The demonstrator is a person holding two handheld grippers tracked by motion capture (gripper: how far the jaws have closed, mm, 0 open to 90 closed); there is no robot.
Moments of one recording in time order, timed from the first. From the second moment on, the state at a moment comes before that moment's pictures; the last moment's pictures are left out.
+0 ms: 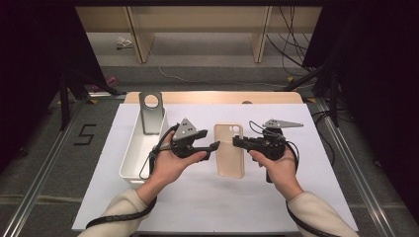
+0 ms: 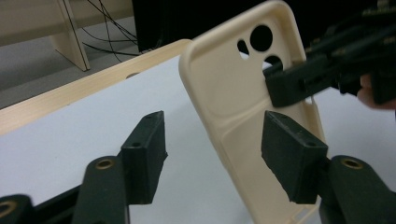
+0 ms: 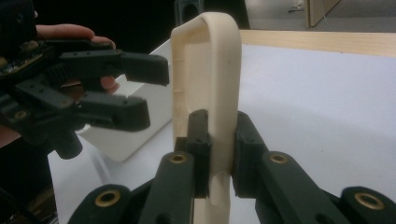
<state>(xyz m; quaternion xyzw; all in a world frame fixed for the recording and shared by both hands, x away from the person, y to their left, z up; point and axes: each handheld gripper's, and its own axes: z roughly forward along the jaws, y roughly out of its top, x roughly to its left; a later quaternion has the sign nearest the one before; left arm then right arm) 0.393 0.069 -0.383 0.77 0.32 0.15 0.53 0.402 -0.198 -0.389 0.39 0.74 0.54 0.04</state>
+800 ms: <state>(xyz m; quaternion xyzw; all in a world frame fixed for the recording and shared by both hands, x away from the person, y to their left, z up) 0.405 0.066 -0.380 0.72 0.38 0.13 0.56 0.399 -0.194 -0.389 0.39 0.74 0.54 0.03</state>
